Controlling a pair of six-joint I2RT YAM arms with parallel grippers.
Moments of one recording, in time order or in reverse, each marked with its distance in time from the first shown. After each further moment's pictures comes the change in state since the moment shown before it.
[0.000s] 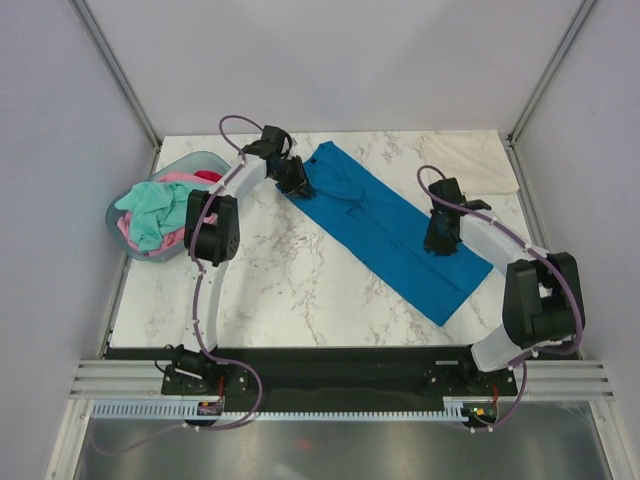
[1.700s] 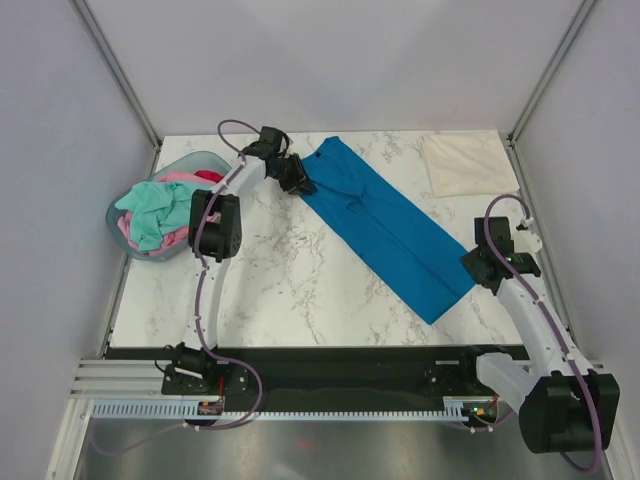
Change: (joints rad) left arm 0.023 0.105 0.083 0.063 0.045 -0.095; right arm -0.185 -0.585 -0.378 -0.066 0.196 0.502
